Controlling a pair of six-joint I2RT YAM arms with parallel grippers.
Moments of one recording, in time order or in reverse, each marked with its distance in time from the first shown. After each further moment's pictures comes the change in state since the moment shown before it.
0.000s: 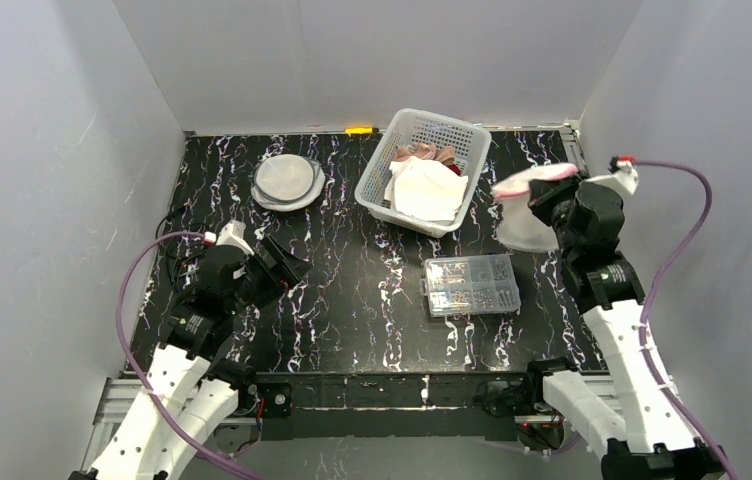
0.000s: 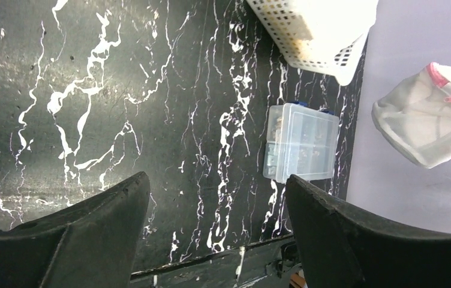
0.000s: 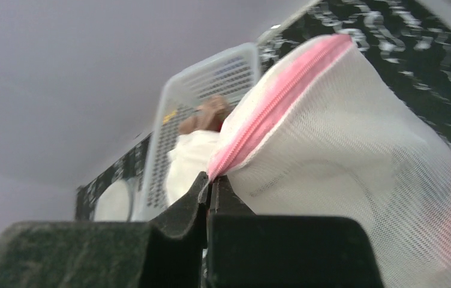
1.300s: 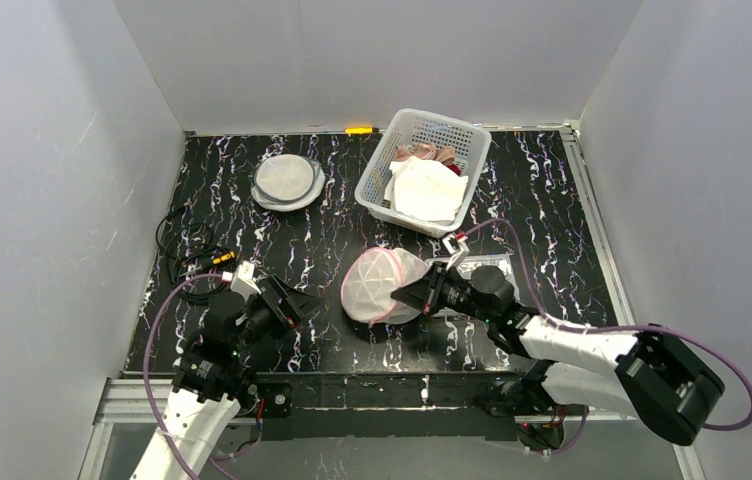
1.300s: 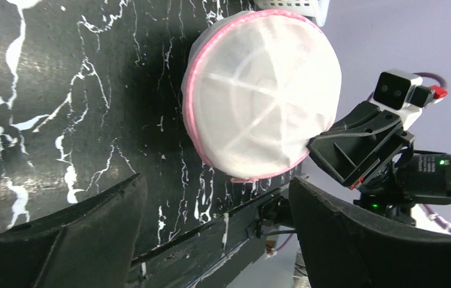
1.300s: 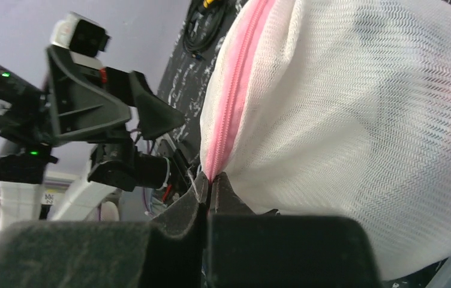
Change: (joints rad) left arm 0.000 -0.394 -0.359 0.091 0.204 -0.137; right arm 0.659 0.314 -0.597 0.919 -0.562 0.139
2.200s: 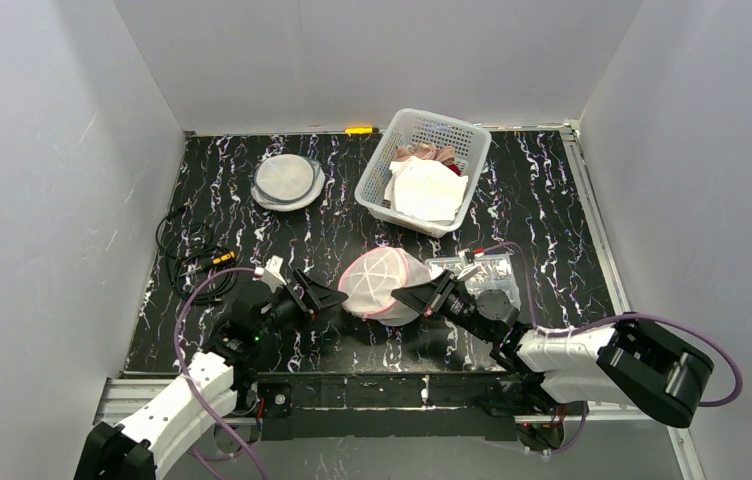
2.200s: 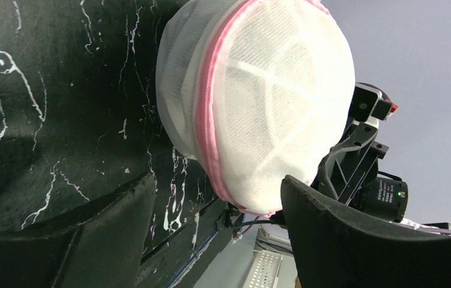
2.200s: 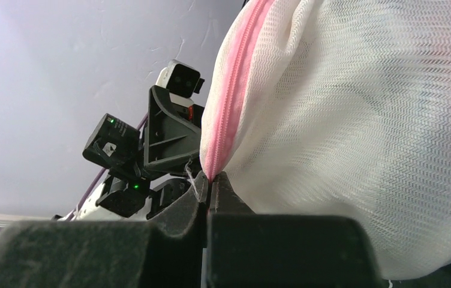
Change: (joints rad) left arm -0.113 0.419 -0.176 0.643 0.070 -0.220; right arm 0.120 0.040 -0.177 0.396 0.276 0.337
